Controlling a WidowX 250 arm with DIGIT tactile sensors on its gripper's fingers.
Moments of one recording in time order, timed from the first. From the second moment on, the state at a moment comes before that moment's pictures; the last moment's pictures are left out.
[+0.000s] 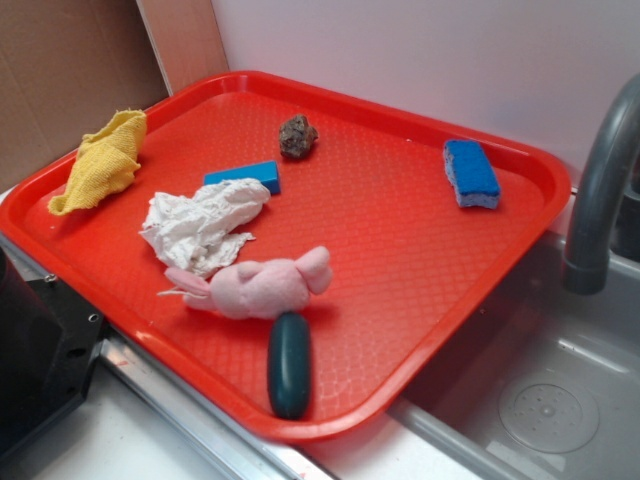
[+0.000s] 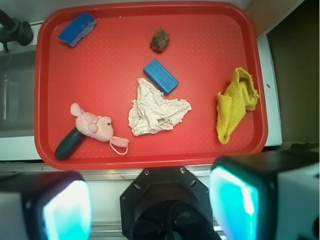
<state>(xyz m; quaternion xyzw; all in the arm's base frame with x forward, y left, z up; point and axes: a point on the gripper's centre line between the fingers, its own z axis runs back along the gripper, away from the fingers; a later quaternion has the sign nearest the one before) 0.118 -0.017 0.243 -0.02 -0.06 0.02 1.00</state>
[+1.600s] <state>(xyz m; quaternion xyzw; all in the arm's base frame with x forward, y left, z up) 0.136 0.108 0.089 -0.04 -0.04 0.20 0.98</state>
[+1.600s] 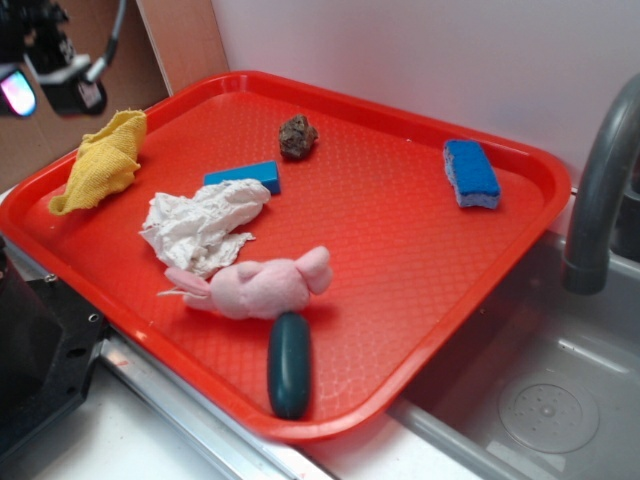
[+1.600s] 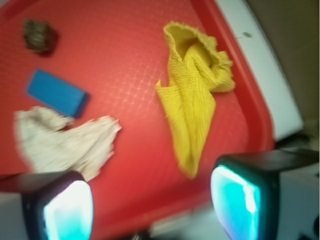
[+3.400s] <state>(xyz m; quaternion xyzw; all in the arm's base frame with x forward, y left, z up) 0.169 0.078 0.161 -0.03 0.01 0.20 0.98</state>
